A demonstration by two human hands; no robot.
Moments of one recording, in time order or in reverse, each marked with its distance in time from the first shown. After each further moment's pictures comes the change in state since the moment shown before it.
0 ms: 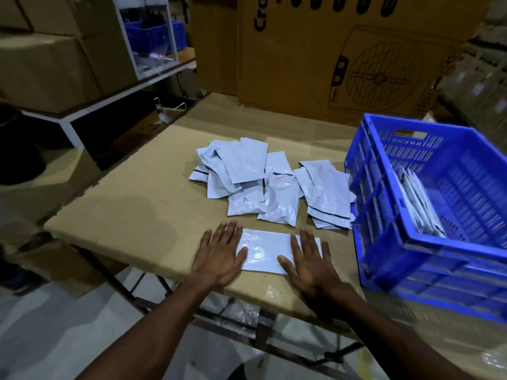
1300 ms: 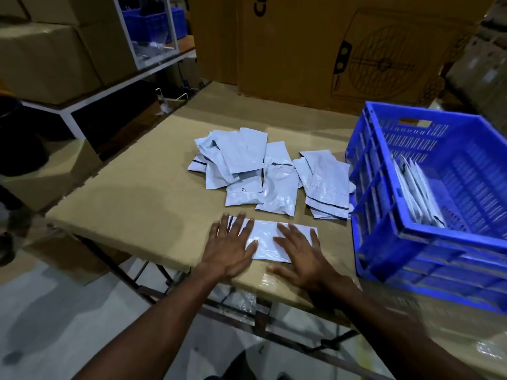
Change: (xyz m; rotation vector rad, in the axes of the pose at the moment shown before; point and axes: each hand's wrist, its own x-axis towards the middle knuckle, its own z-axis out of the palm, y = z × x) left_hand 0.004 0.029 0.003 0.046 -0.043 0.006; right_hand -0.002 0.012 0.006 0.042 0.115 -0.323
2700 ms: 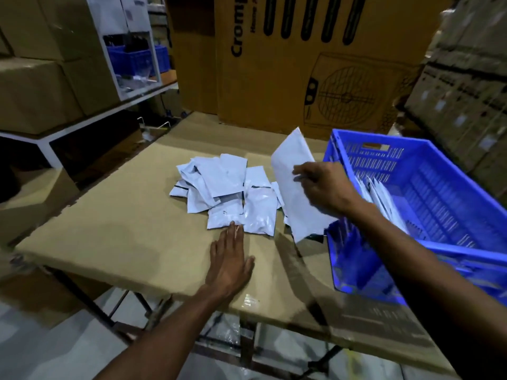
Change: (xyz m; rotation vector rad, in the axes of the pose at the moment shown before) left_hand 0.016 0.041 0.002 -0.261 0.256 -0.004; right_hand 0.054 0.028 -0.215 0.256 0.496 0.077
